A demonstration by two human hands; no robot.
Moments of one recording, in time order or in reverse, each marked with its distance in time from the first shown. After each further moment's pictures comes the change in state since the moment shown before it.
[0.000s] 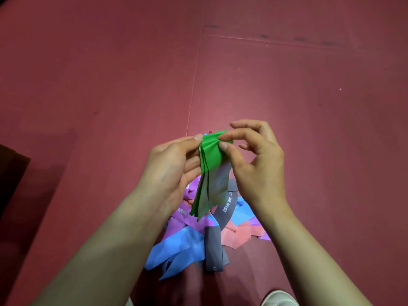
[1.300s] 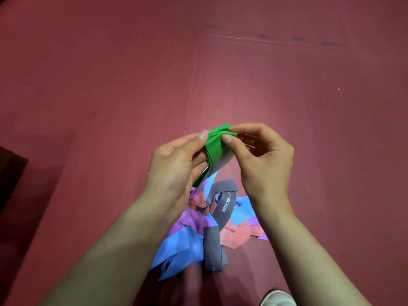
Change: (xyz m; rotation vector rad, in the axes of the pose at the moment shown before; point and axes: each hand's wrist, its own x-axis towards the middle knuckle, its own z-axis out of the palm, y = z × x) left_hand -0.004 -0.010 0.008 -0.046 -0.062 0.108; right_hand 0.004 -0.003 -0.003 0.277 0.131 0.115
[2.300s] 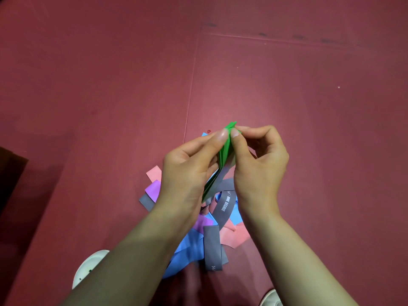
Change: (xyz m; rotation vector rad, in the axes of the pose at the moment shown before) left_hand -0.010 -0.017 0.009 -0.054 -0.122 0.086; right_hand -0.010 0.004 0.012 0.131 0.191 0.115
